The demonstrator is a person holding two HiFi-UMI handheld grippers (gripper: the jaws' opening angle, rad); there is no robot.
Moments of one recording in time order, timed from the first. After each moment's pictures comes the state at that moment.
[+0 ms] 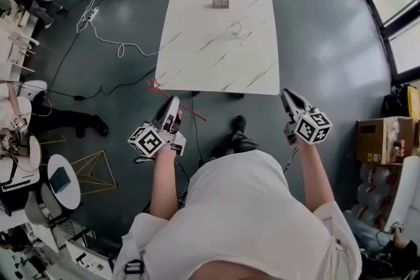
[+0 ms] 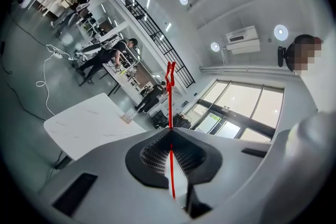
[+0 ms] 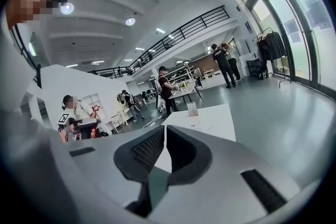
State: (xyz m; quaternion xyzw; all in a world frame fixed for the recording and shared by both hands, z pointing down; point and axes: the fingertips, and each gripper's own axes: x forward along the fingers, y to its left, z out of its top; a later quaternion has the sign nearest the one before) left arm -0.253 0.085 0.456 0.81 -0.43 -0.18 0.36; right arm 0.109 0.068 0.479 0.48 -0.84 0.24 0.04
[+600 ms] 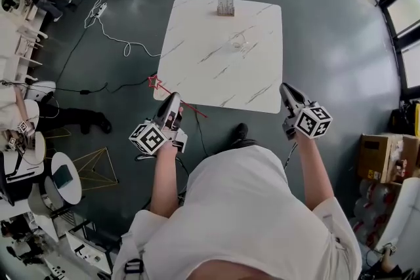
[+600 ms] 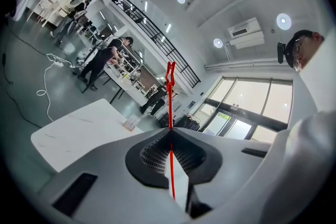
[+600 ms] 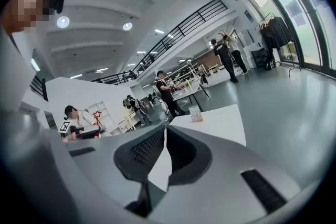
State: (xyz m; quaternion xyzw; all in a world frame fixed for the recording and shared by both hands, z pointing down) left arm -0.215 -0.022 0.460 0.79 -0.47 -0.16 0.35; right arm 0.132 -0.068 0.492 0.44 -0.86 0.28 0.01
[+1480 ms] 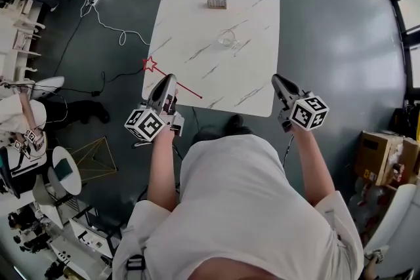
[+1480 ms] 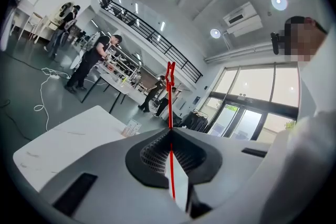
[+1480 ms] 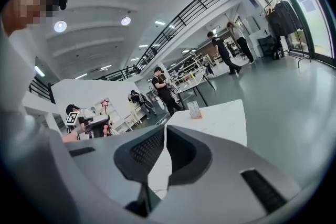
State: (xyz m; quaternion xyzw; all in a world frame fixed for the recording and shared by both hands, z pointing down) left arm -0.155 -0.130 0.459 0.80 -0.51 -0.12 0.31; right arm 0.161 -0.153 0.519 0.38 -0.87 0.31 0.03
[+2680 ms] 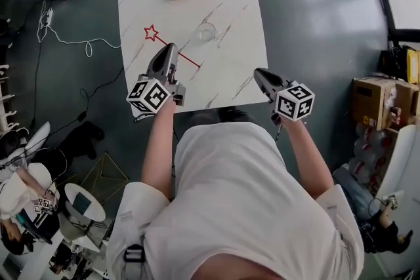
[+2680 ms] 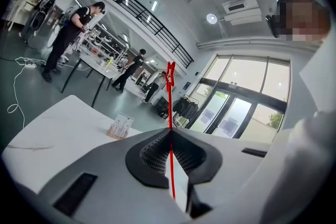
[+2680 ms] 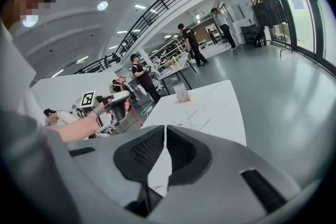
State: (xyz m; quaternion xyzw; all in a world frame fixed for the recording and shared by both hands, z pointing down) left arm -0.119 -0.315 0.531 0.84 -0.42 -0.06 0.33; right arm 0.112 -0.189 0.580 0.44 -0.80 0.39 0.11
